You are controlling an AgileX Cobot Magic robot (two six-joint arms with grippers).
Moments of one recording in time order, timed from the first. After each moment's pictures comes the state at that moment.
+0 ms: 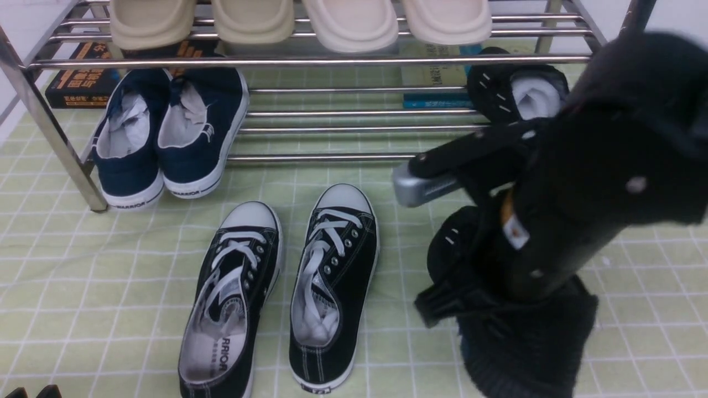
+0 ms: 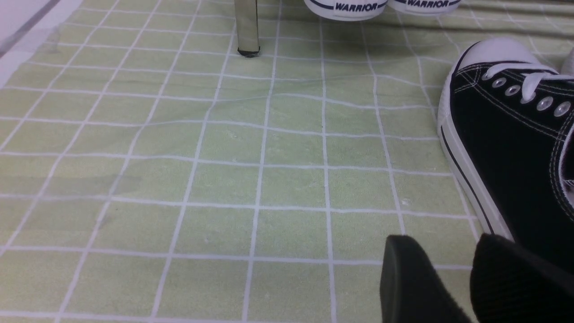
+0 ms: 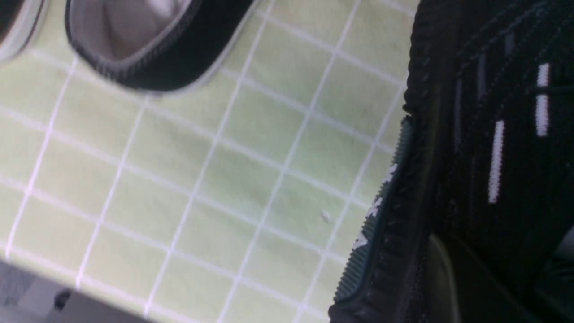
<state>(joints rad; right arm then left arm) 0.91 1.55 -1.32 -0.13 1.13 0.56 -0.04 -0.01 0.02 0.08 0.36 -0.11</state>
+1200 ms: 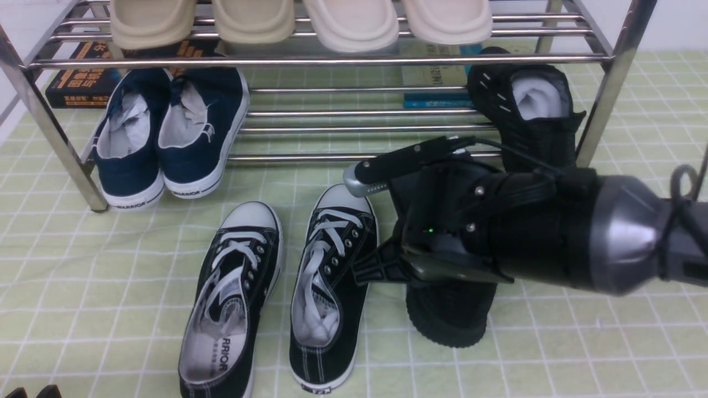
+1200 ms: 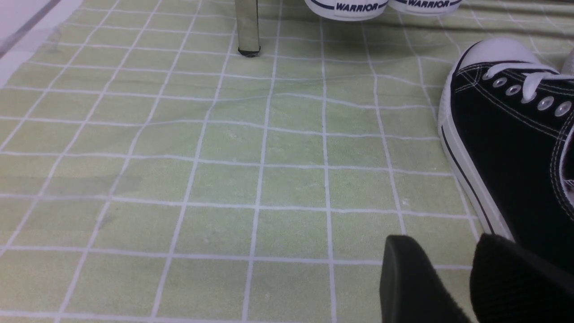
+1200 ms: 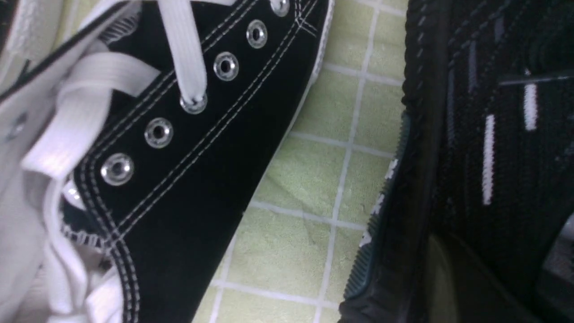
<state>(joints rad) 0.92 1.83 -1.32 -0.55 0.84 1.03 -0.04 -0.01 0.02 0.08 0.36 -0.11</state>
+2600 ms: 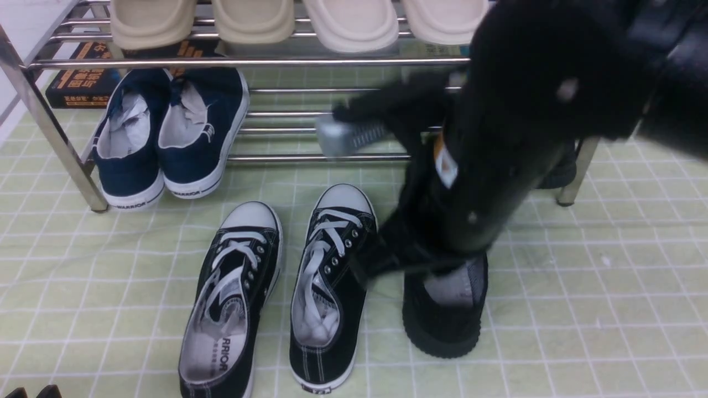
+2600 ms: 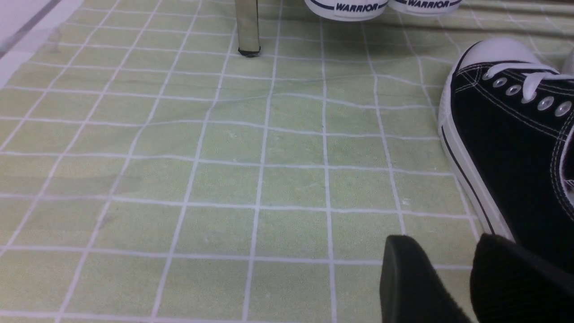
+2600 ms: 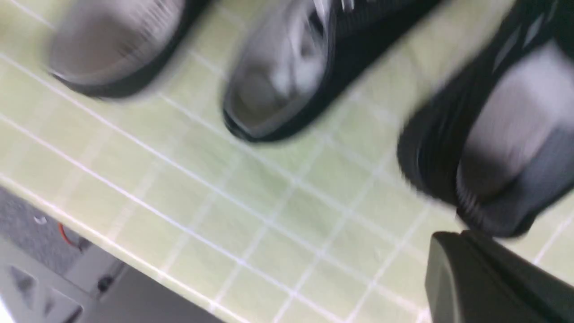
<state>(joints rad) 0.92 1.67 -1.54 -0.05 1.24 0.45 -0.04 -0.01 0.02 0.08 0.36 -0.11</state>
